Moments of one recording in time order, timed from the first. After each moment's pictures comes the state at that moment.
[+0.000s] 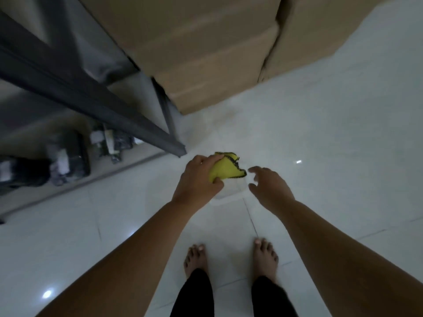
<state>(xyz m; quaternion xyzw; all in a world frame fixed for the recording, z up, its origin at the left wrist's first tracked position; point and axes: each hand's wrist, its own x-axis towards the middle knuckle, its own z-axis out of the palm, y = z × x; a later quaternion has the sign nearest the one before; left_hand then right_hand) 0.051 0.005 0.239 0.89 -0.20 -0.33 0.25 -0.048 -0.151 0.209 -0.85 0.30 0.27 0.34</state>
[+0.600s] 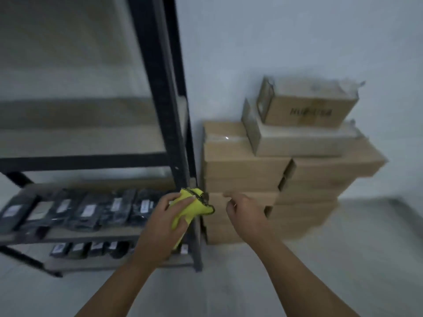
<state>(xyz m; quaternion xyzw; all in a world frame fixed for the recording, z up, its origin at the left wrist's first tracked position) 0.041 0.102 0.800 0.91 -0.23 0.06 0.35 0.022 -0.106 0.811 -0.94 0.05 -0.05 0.33</state>
